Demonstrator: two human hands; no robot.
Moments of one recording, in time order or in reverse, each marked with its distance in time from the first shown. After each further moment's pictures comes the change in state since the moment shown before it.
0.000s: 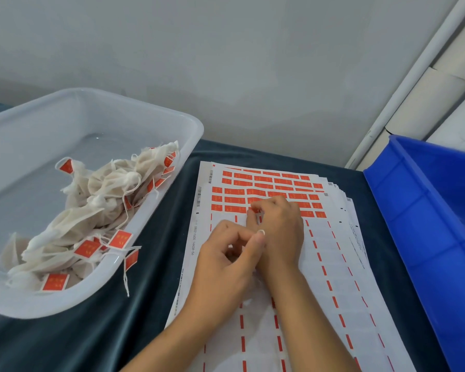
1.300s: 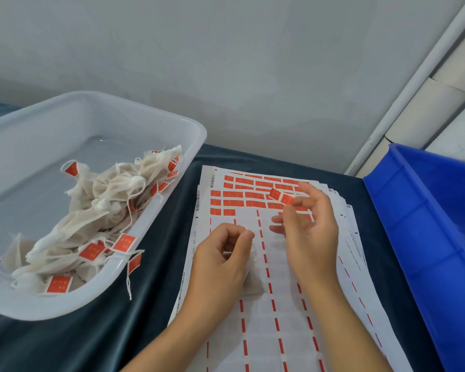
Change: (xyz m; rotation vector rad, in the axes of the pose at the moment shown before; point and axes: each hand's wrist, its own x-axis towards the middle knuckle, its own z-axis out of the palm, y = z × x) left_hand 0.006 0.001 0.000 0.014 0.099 -0.148; right_hand -0.005 0.015 -0.049 0.799 0.057 0.138
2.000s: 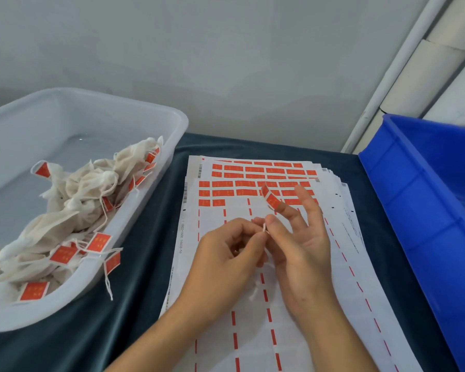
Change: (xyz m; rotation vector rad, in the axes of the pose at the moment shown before) left_hand -0.003 0.008 0.005 0.085 -0.286 0.105; right_hand -0.037 0.014 -0.013 0.571 -0.181 0.270
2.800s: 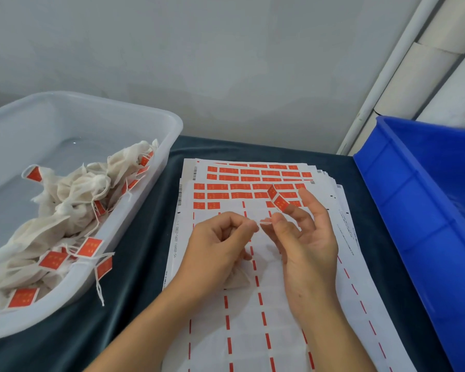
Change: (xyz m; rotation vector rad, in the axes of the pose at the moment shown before) left_hand 0.024 -0.008 -0.004 -0.080 0.019 -0.120; right_hand 0.004 -0.002 -0.009 -0.092 0.165 -0.105
